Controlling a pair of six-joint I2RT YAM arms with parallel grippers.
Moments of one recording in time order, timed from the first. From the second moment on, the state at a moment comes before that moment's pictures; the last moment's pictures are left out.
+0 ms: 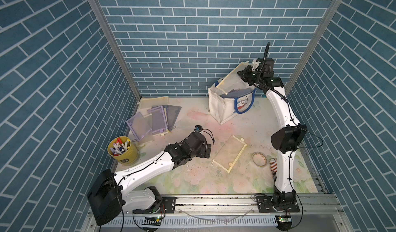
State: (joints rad) left arm -0.87 1.23 0.84 -0.44 -0.22 -0.53; right arm 0.24 2.25 2.49 -0.61 -0.40 0.90
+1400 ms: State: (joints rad) left arm -0.88 1.26 0.89 -0.43 -0.24 -0.56; right arm 0.23 2.11 2.34 -0.75 -0.34 0.79
